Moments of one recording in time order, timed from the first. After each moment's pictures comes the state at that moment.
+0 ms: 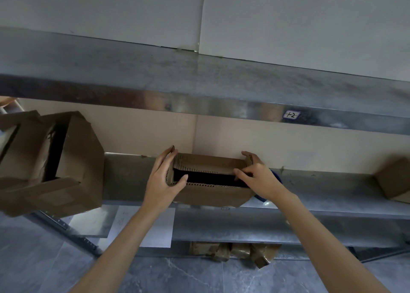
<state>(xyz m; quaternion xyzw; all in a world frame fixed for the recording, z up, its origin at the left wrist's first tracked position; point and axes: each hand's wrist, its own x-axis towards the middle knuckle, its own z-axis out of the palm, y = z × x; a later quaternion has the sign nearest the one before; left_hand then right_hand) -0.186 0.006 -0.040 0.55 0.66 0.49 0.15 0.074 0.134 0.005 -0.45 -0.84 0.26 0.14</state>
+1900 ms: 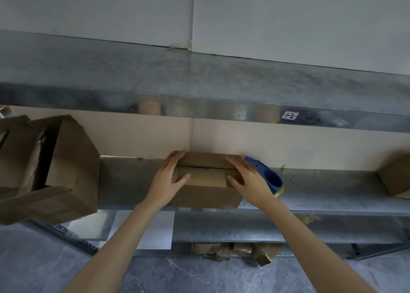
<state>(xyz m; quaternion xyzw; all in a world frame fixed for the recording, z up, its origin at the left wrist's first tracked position) -0.194 0.044 -0.059 0.60 0.66 0.41 0.20 0.065 0.136 -0.032 -0.42 -0.86 0.21 0.19</state>
